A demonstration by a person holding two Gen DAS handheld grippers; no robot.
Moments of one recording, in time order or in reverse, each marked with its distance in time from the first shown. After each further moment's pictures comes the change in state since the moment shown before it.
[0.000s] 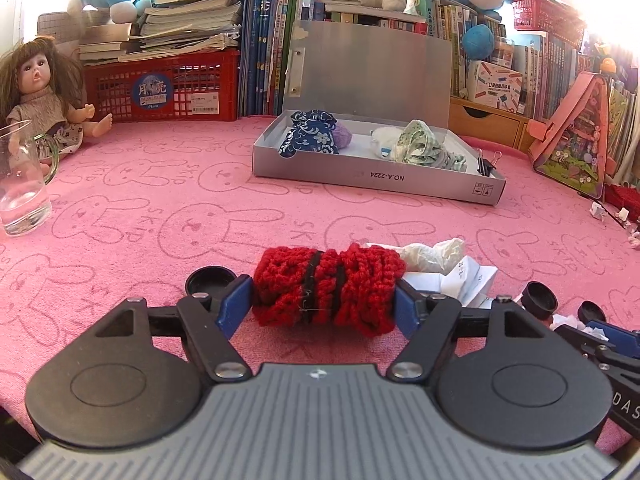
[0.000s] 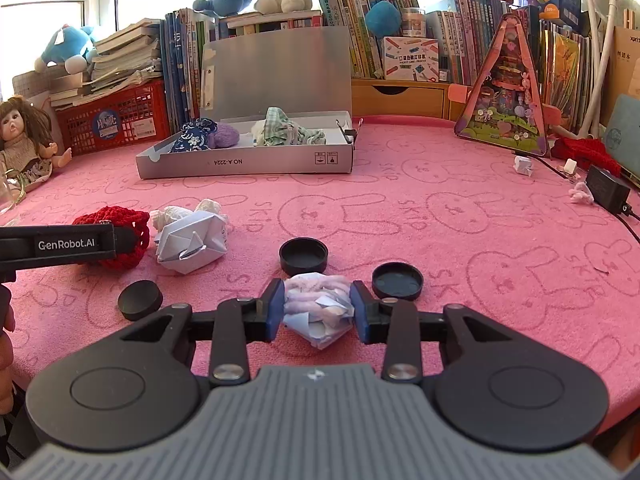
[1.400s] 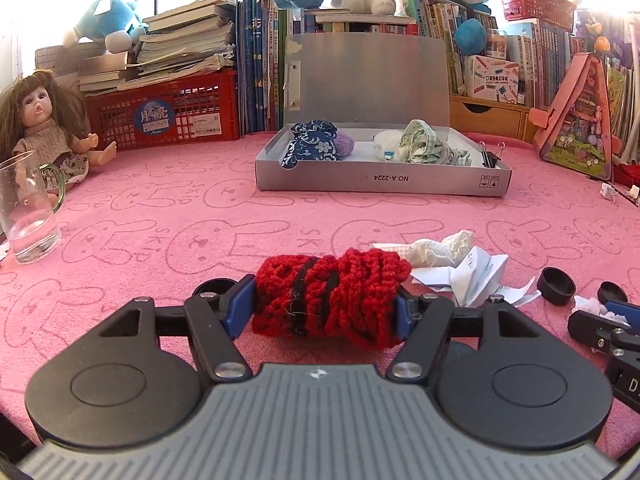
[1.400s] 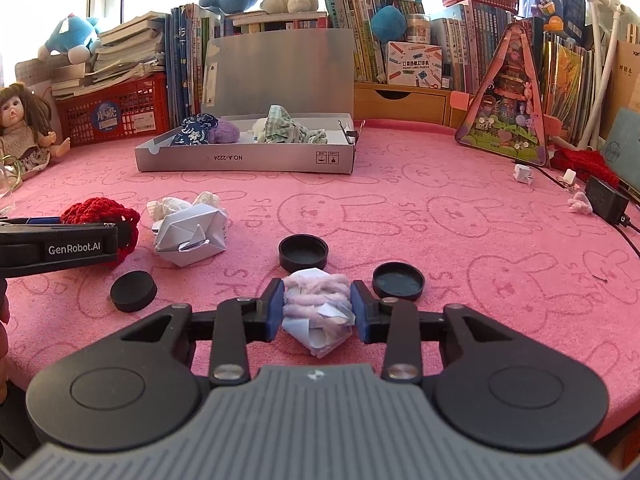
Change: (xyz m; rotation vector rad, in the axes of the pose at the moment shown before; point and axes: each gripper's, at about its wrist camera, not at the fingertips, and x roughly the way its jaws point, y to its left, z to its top) left arm 0.002 -0.006 -0.008 0.073 -0.046 0.039; right arm 0.003 0.003 -0.003 -0.030 -0.012 -0.006
